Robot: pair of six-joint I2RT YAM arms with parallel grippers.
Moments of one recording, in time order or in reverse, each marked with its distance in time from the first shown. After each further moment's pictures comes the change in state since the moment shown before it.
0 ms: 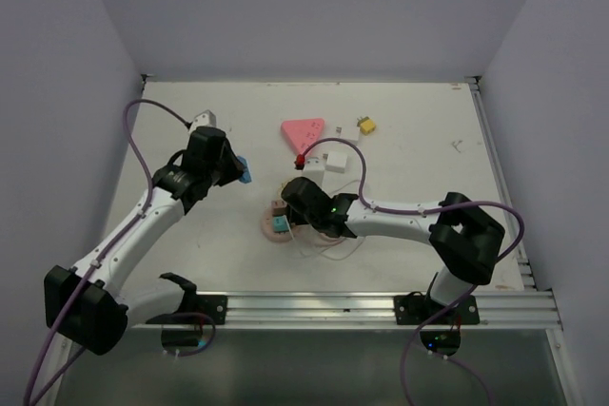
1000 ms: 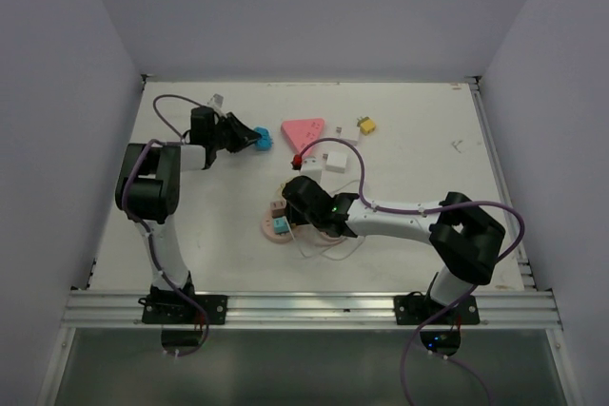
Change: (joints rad) left arm 0.343 0.885 0.127 0.961 0.700 -0.006; right arm -0.006 -0.002 -0.006 0.023 -0.040 -0.062
